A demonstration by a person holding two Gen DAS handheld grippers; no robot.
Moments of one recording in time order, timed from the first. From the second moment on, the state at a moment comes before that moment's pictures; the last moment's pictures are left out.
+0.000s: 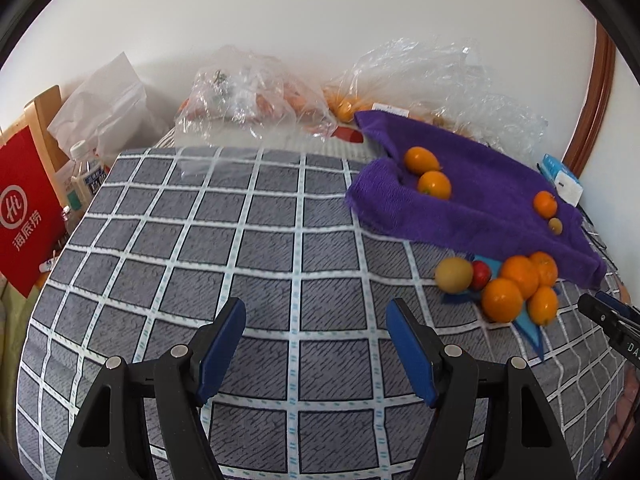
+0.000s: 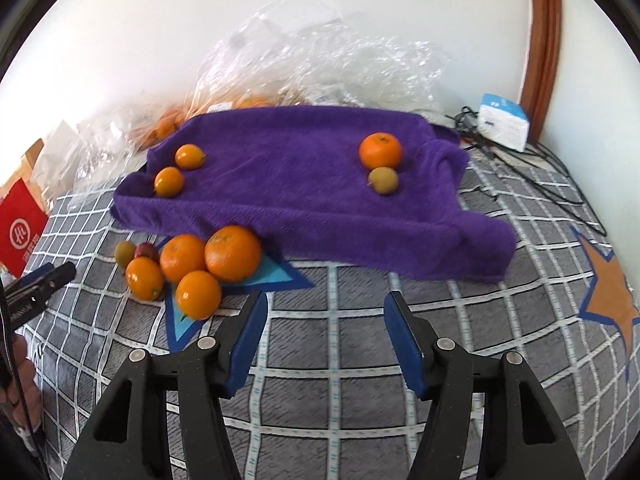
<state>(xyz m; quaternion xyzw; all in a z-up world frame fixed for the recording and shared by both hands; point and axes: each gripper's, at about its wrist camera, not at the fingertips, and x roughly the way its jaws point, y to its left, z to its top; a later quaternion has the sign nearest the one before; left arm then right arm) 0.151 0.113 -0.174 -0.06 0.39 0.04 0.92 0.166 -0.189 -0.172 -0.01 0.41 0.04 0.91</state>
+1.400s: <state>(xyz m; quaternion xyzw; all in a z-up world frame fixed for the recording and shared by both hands) 0.146 0.118 -0.175 -0.08 0.39 0.06 0.91 0.181 -0.215 -0.177 0.01 0.42 0.04 0.91</state>
